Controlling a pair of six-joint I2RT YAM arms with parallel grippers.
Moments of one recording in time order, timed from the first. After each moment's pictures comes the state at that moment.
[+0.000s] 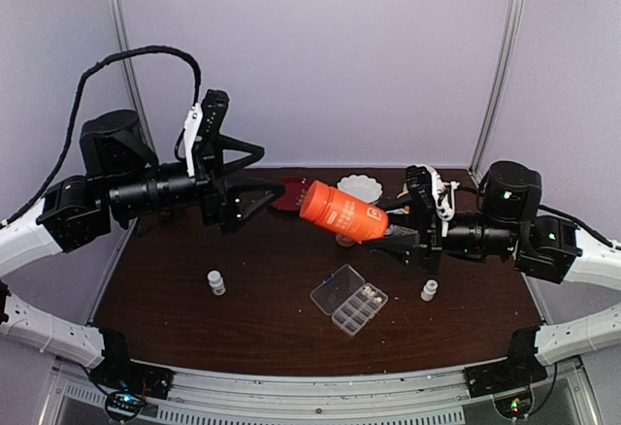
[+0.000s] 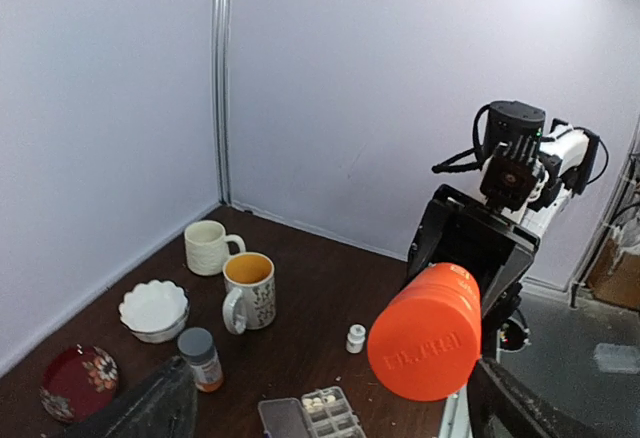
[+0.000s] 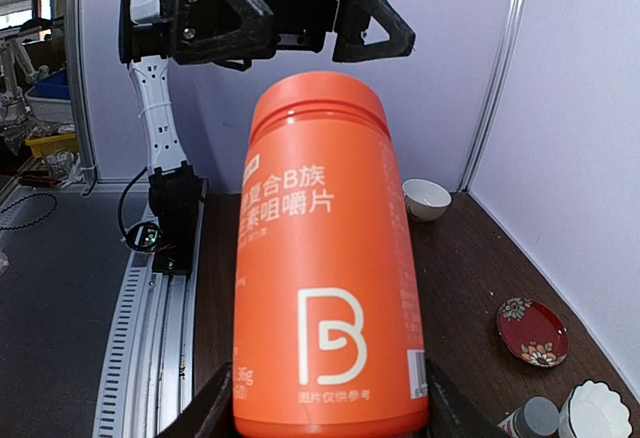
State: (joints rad) left arm -1.09 1.05 1.16 -0.16 0.08 0.01; right arm 1.02 0.94 0.86 -0.03 -0.31 -0.17
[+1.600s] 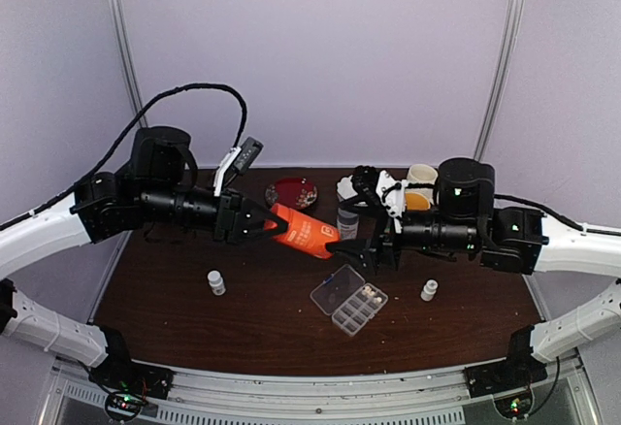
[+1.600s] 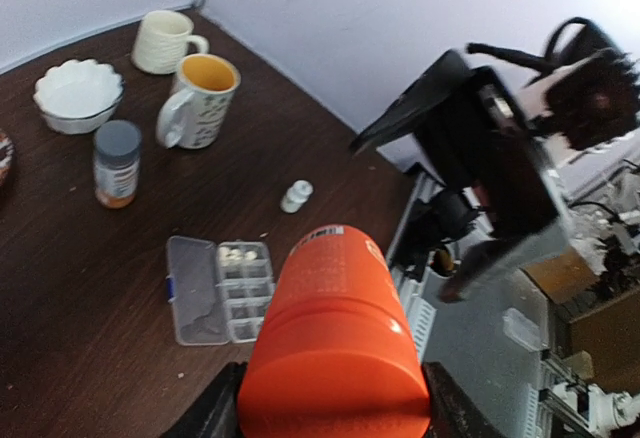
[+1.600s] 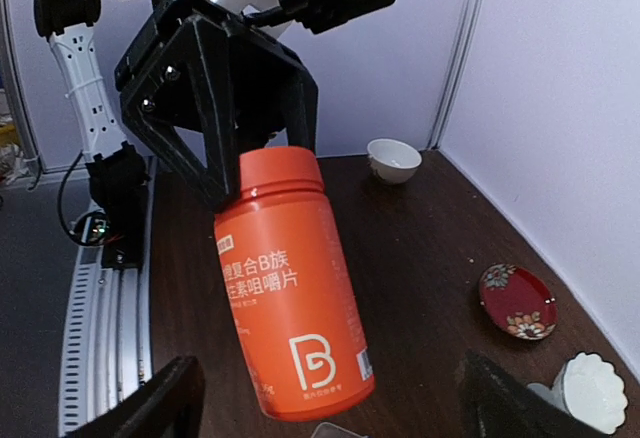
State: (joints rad) left arm -0.92 1.16 1.13 -0.36 0.46 -0.41; right arm 1.08 1.16 0.97 -0.03 -0.13 -0.17
